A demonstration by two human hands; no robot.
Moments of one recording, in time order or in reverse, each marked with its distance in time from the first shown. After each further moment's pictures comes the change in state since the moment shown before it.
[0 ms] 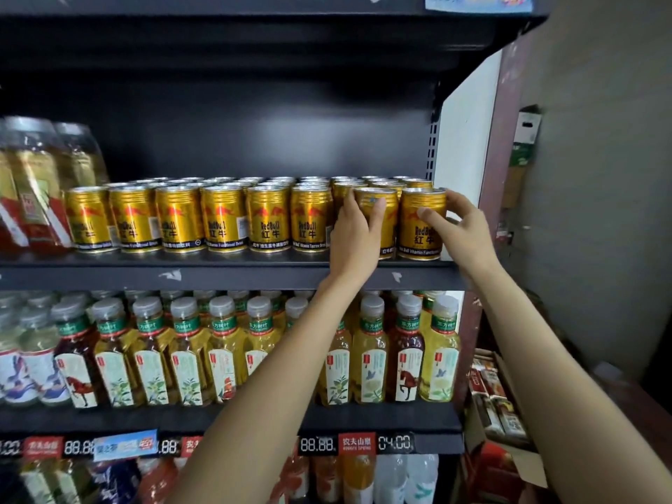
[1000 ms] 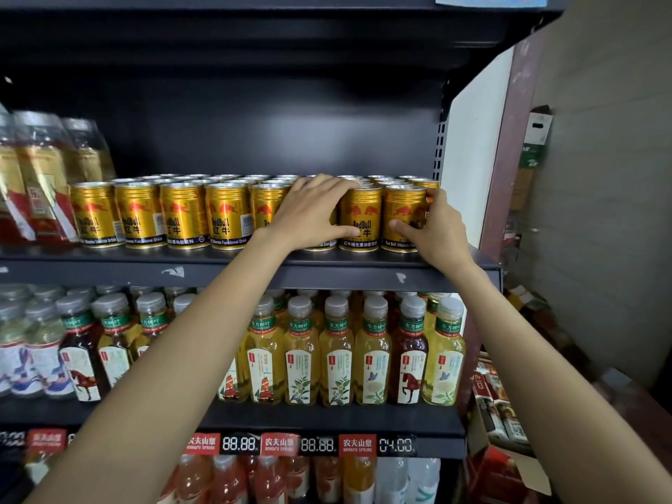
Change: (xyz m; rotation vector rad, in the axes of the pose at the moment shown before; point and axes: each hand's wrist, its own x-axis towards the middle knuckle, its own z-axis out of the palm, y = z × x) left_hand 0.059 -0.041 -0.065 0.687 -0.279 0.556; right_hand 0.010 -0.004 0.031 -0.501 -0.023 -0.113
